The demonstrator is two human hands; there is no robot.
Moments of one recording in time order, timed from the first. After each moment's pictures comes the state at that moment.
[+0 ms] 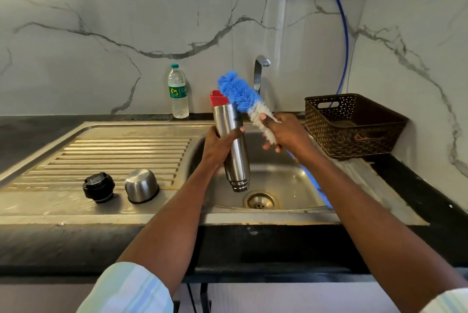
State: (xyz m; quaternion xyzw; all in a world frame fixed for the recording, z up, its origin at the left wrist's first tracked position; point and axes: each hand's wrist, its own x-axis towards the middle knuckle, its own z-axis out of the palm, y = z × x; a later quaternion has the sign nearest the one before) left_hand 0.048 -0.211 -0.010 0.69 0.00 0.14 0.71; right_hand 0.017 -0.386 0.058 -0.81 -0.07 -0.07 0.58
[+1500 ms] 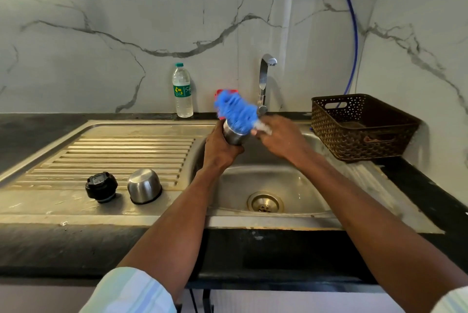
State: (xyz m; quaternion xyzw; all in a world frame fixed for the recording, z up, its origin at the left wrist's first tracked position) left_hand 0.046 -0.205 -0.009 0.83 -0.01 0.25 0.49; right_hand 0.023 -0.373 0.050 -0.93 -0.18 -0.20 0.24
